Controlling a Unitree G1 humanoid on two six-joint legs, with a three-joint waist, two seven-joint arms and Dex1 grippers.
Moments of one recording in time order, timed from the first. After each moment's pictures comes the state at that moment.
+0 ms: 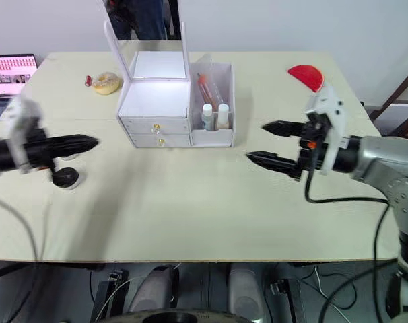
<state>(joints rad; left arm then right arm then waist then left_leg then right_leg) -0.11 1.03 0.57 -0.12 -0.50 0.76 -1.20 -0.23 -0.99 -0.37 -0.37 0.81 0.85 0.92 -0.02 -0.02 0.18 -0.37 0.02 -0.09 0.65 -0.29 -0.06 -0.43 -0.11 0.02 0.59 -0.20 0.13</state>
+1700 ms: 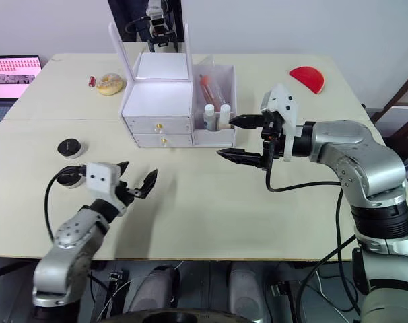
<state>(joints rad) 0.06 0.13 0.00 -0.52 -0.10 0.45 -0.15 -0.63 -0.78 0.02 -0.24 0.63 0.74 1.00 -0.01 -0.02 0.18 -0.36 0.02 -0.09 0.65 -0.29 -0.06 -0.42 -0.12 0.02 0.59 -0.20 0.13</state>
